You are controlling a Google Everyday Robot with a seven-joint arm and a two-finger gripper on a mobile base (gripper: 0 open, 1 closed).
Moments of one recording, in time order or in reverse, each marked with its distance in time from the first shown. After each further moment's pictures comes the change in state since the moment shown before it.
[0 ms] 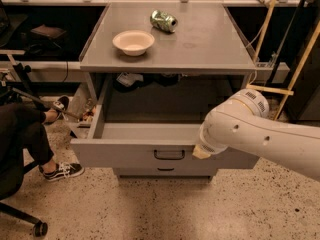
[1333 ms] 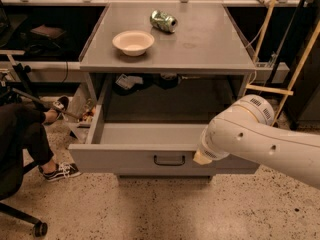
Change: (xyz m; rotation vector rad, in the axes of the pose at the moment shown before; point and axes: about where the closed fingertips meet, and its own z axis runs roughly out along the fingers) arm 0.010 0.013 -0.008 0.002 0.001 0.031
